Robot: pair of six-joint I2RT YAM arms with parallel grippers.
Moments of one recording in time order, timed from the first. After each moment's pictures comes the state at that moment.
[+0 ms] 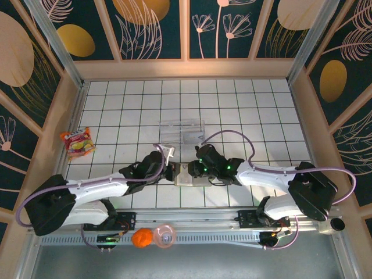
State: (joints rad) left arm -0.93 1.31 0.46 0.18 0.03 -0.67; right arm 0.98 1.35 0.62 -0.09 -0.04 0.78
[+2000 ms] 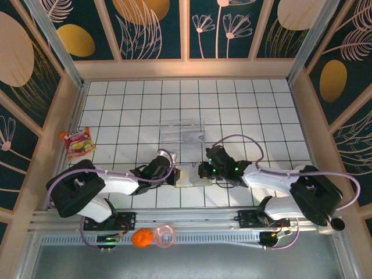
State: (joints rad) left arm -0.93 1.46 0.38 0.31 0.03 -0.69; right arm 0.87 1.22 0.49 -0.10 -0.09 0.84
